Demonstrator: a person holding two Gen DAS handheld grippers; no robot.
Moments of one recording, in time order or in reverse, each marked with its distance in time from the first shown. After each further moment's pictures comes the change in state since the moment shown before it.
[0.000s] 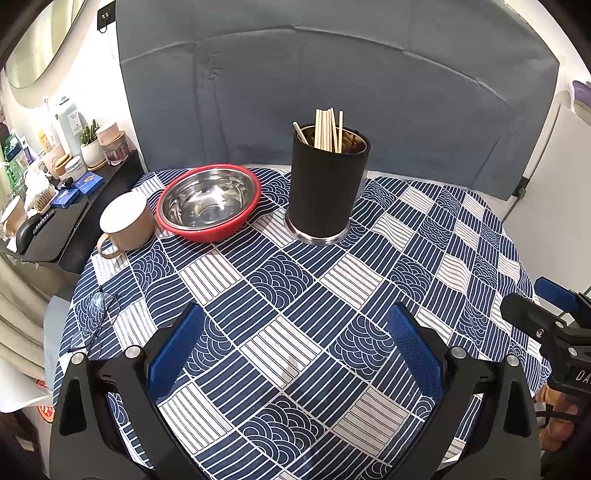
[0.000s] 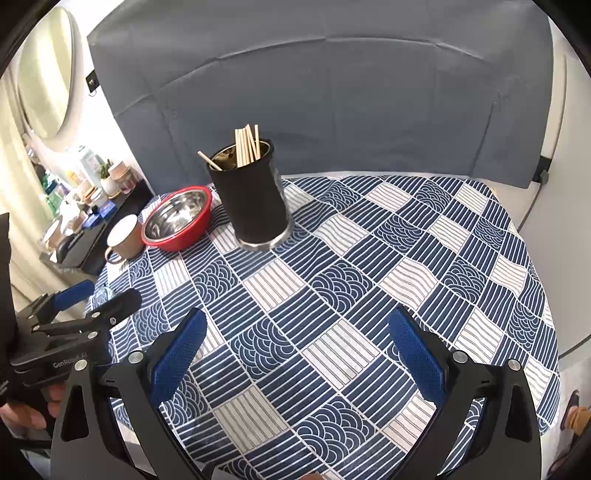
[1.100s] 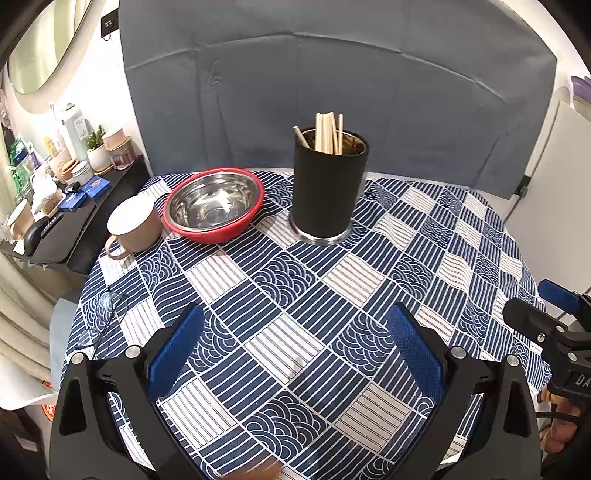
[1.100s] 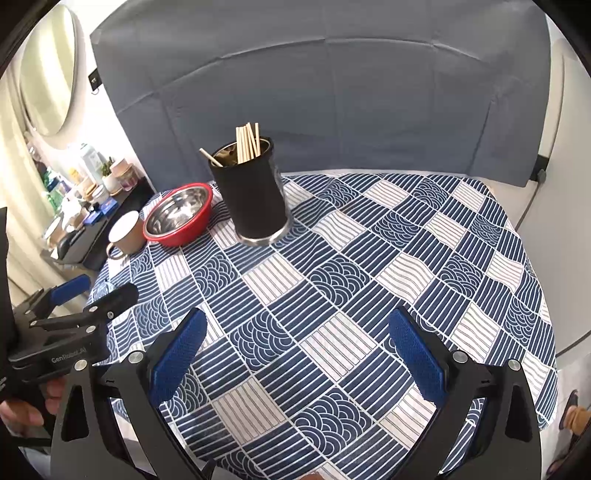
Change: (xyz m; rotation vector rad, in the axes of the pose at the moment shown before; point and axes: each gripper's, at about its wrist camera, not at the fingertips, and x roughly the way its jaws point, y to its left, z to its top) left arm -0.011 -0.004 -0.004 0.012 -0.015 0.016; right arm -0.009 -0.001 -0.007 0.001 0.004 0.000
